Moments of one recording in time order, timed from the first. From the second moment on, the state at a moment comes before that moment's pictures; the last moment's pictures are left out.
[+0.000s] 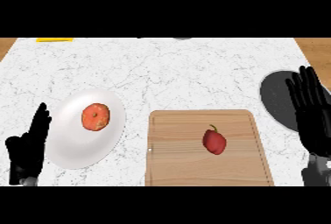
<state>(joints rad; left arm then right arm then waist) 0.07 0.45 -0.14 -1.52 0.17 0.42 0.06 -0.09 -0.29 -0.05 -1.68 -0.29 -0.11 -0.03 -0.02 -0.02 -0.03</state>
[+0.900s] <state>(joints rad) -0.08 0.40 -0.11 -1.59 0.33 0.29 0.13 0.14 -0.61 0.16 -2.15 0.44 -0.24 0.30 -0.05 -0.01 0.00</state>
